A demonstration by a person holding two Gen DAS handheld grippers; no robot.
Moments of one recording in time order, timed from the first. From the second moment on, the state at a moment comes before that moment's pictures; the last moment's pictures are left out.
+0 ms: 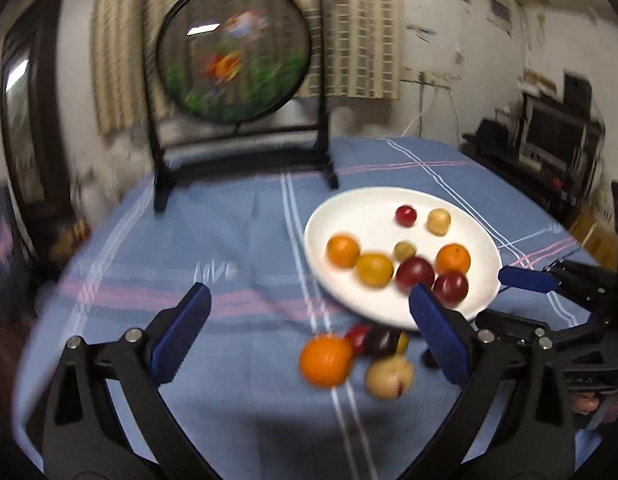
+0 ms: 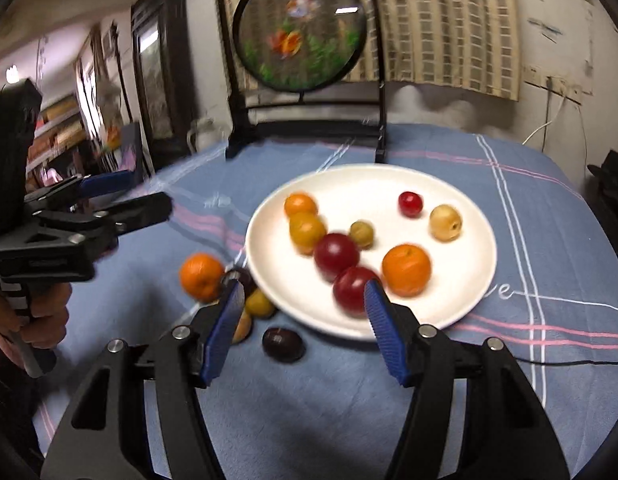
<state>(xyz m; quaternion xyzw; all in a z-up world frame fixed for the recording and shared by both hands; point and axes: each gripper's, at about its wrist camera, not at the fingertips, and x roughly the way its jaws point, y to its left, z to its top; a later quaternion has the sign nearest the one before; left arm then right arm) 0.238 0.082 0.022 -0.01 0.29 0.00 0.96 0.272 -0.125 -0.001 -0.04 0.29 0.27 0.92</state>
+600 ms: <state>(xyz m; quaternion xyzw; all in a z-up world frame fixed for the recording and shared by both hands) 0.219 0.117 0.004 -0.08 0.32 0.09 0.94 0.283 -0.096 -0.041 -0.07 0.38 0.27 0.88</state>
